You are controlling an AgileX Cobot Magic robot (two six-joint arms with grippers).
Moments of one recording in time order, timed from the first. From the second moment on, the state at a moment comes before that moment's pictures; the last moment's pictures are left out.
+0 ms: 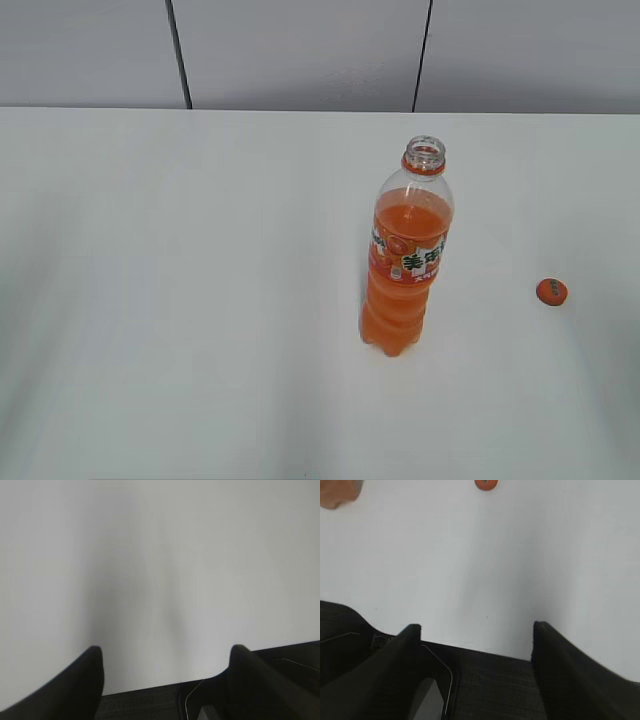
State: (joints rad) left arm -0.12 0.75 -0.71 0.03 1.07 -0.02; right arm 0.04 0.72 -0.60 0.08 0.99 -0.26
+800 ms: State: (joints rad) left arm -0.12 0.36 -0.58 0.01 1.06 -0.02; right arm 0.04 0.32 -0.44 0.07 1.01 -0.21
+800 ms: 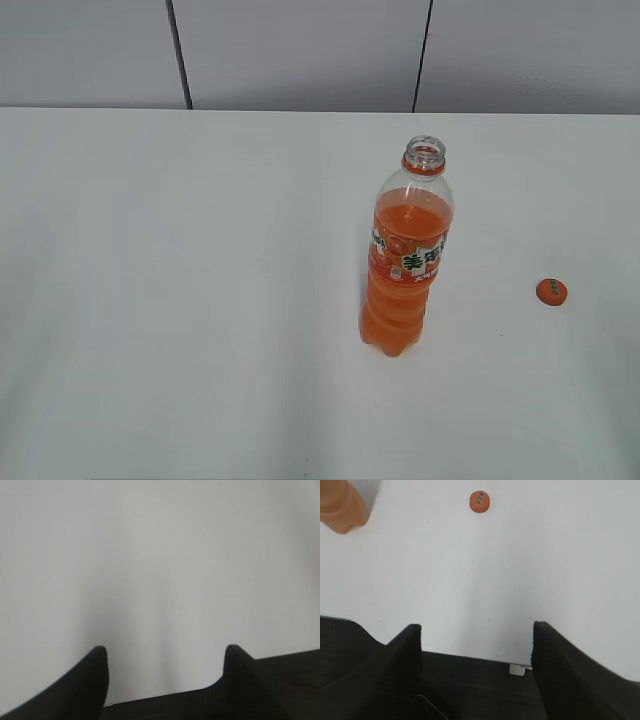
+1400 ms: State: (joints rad) left arm -0.12 0.00 -0.57 0.01 1.04 0.00; right arm 0.04 0.10 -0.44 0.07 1.02 -0.20
